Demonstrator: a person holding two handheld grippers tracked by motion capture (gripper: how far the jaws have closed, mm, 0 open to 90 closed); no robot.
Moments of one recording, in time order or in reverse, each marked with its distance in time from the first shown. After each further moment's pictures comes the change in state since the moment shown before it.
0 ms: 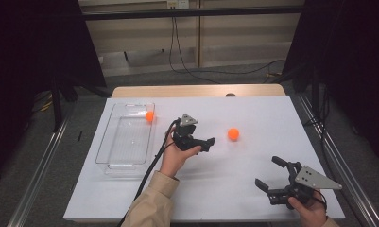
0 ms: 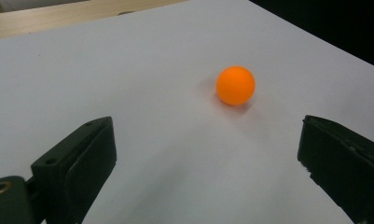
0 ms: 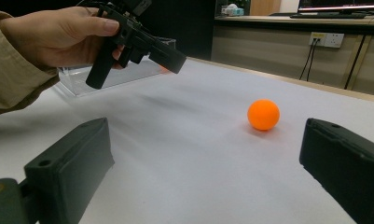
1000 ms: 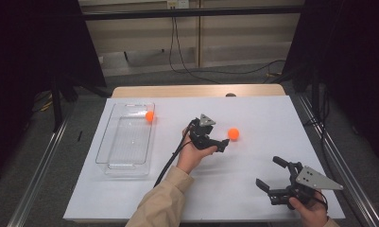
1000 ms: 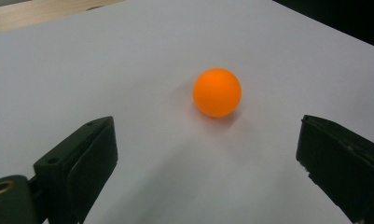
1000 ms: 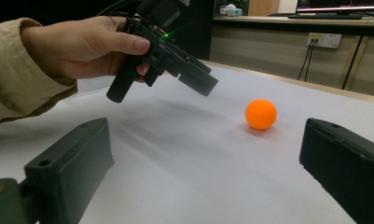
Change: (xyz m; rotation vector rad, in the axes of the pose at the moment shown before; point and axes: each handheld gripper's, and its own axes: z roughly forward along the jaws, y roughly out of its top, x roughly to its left) left arm -0.023 0.007 0.044 0.048 -0.007 0.065; right arm 0.000 0.000 -0.002 -0.001 -0.006 -0.002
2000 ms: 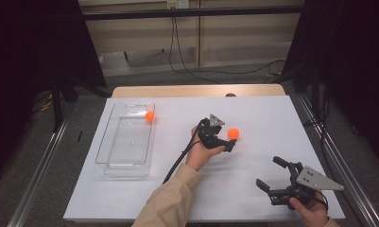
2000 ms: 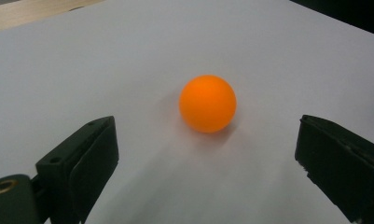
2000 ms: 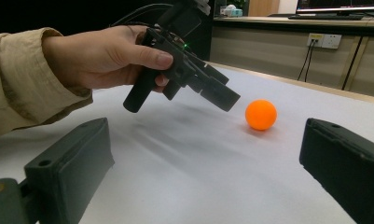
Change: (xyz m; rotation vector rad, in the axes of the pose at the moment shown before) left arm -0.009 0.004 0.027 0.015 0.005 0.036; right arm 0.000 0.000 -0.001 0.000 0.001 0.000
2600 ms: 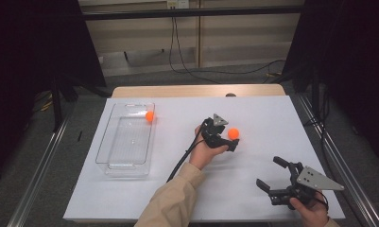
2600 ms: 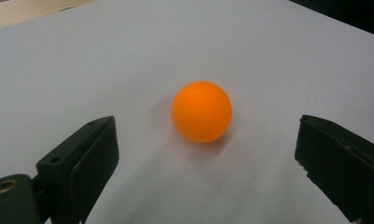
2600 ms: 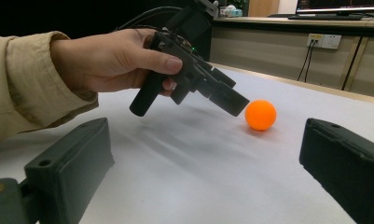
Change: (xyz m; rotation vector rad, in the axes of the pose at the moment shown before) left arm -0.004 0.003 0.011 -0.001 -0.009 -0.005; right arm 0.000 0.000 0.000 -0.003 -0.001 -0.001
